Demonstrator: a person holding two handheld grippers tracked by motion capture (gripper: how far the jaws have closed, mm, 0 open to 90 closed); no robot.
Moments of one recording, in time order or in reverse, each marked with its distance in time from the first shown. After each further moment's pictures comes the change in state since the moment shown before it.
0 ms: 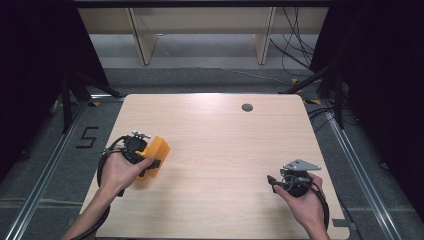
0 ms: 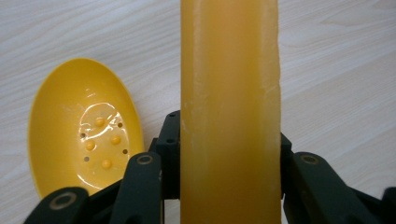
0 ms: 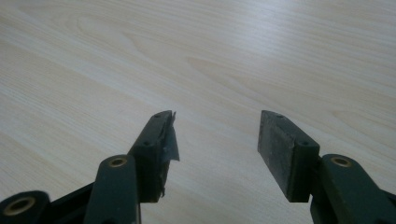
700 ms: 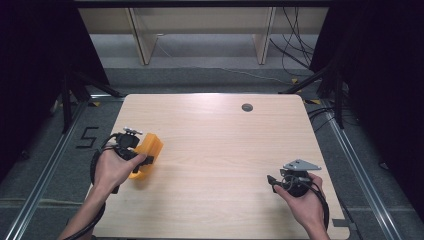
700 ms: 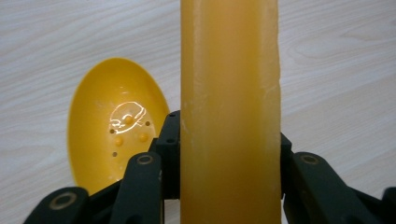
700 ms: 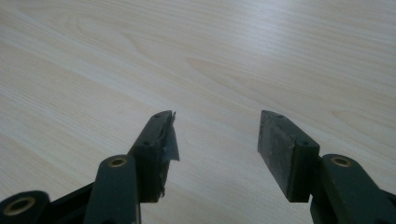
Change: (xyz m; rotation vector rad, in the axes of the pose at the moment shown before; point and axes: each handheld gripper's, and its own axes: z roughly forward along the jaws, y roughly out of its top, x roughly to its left) left arm 0.018 0.001 -0.007 -0.031 0.032 -0.060; right arm -0.001 0.000 0.000 -0.004 -0.003 -0.001
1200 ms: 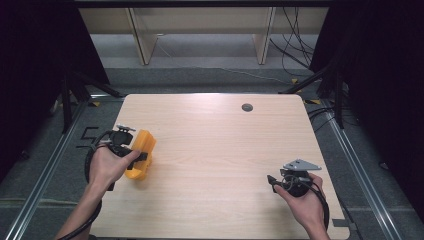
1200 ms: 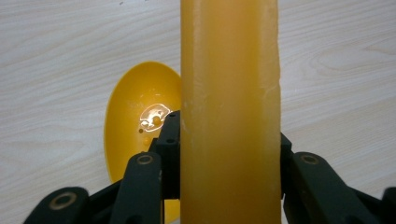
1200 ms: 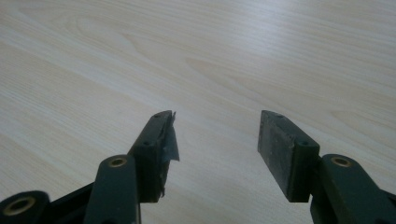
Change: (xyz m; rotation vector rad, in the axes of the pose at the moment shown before) left arm 0.014 0.003 -0.005 0.005 0.039 -0.047; right arm 0.000 0.000 0.000 -0.006 -0.007 0.000
